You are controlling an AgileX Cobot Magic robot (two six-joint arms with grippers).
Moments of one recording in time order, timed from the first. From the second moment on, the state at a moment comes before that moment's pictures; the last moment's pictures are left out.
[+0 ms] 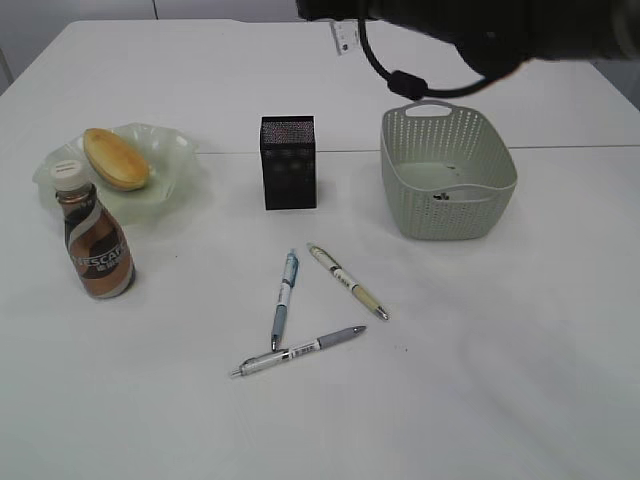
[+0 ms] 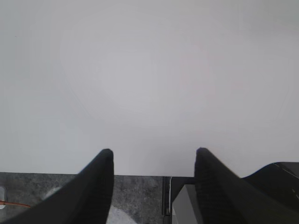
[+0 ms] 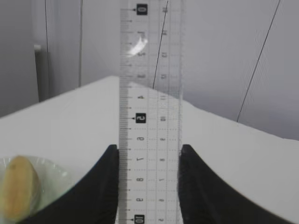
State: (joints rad) left arm -0.14 0.77 -0.76 0.11 1.21 -0.24; right arm 0.40 1.95 -1.57 -0.24 -0.24 0.05
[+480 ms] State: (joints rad) left arm -0.14 0.77 -0.76 0.12 1.21 -0.24; right arm 0.38 2.01 -1.32 -0.13 -0.68 0.05
